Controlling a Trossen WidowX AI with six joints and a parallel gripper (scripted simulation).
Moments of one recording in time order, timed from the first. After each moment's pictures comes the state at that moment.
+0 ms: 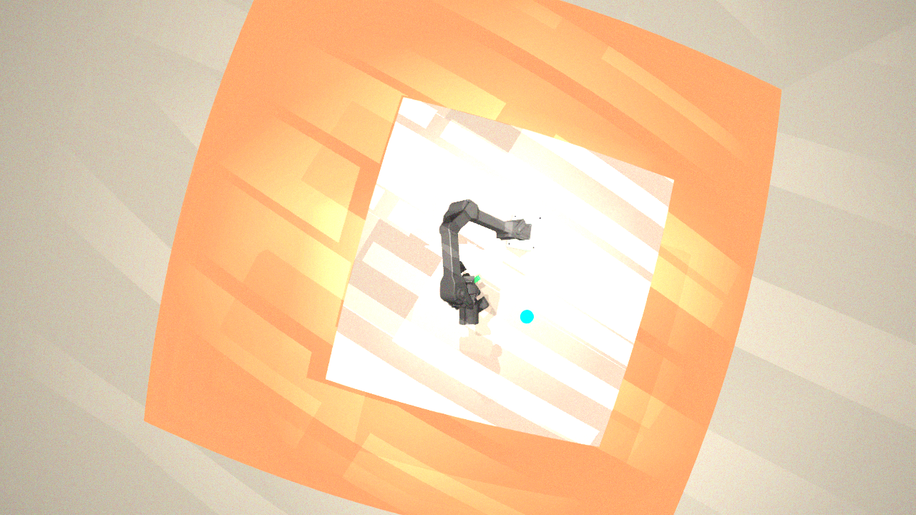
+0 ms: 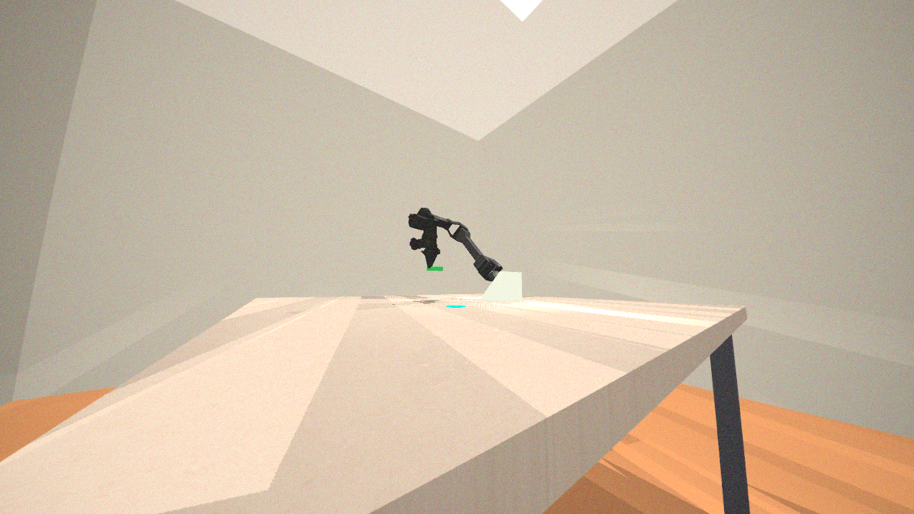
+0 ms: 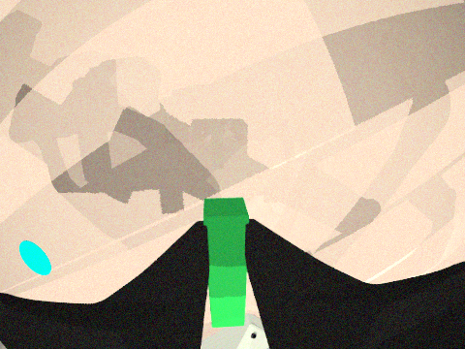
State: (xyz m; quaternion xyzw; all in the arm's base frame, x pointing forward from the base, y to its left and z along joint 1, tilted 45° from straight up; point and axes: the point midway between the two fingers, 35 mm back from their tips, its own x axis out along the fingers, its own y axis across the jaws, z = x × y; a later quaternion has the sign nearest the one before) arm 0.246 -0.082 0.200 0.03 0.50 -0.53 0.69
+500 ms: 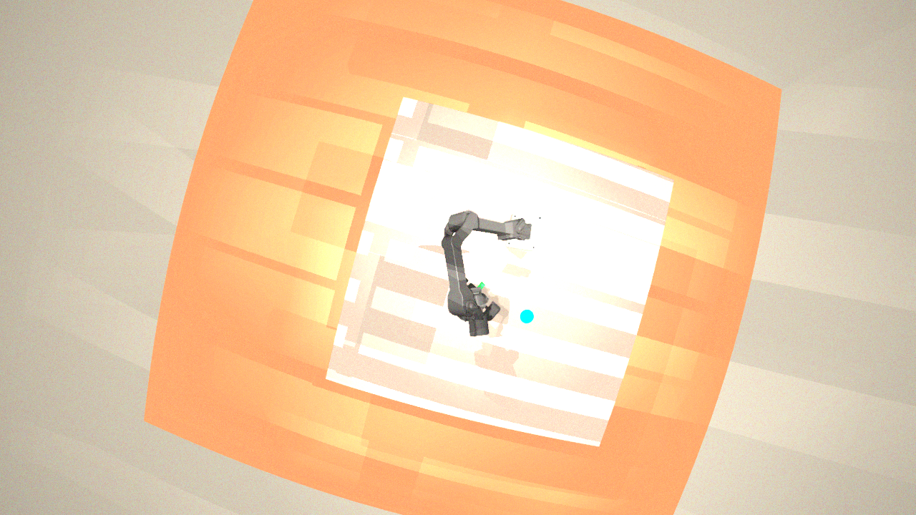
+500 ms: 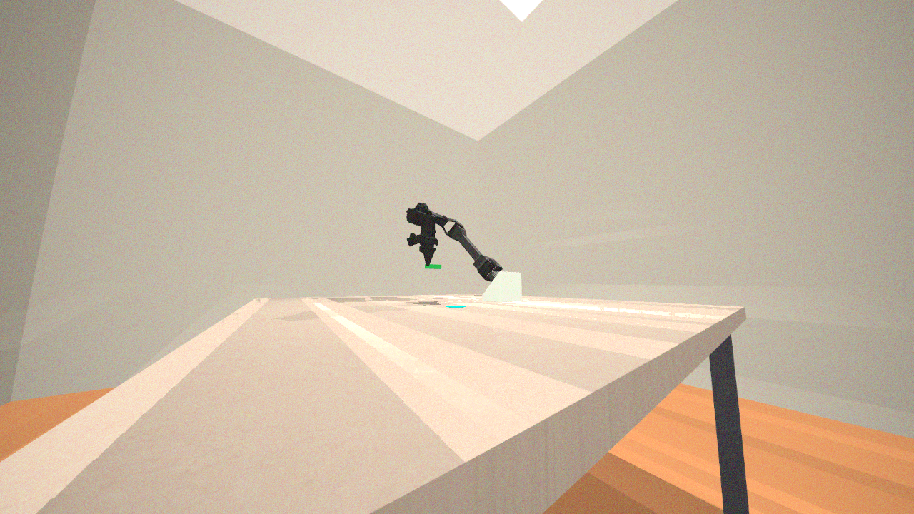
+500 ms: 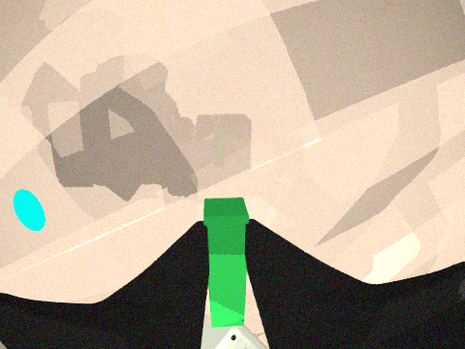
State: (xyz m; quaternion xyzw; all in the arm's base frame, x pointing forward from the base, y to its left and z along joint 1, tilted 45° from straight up) arm 0.277 -0.058 0.182 -0.07 0.57 -0.45 0.69
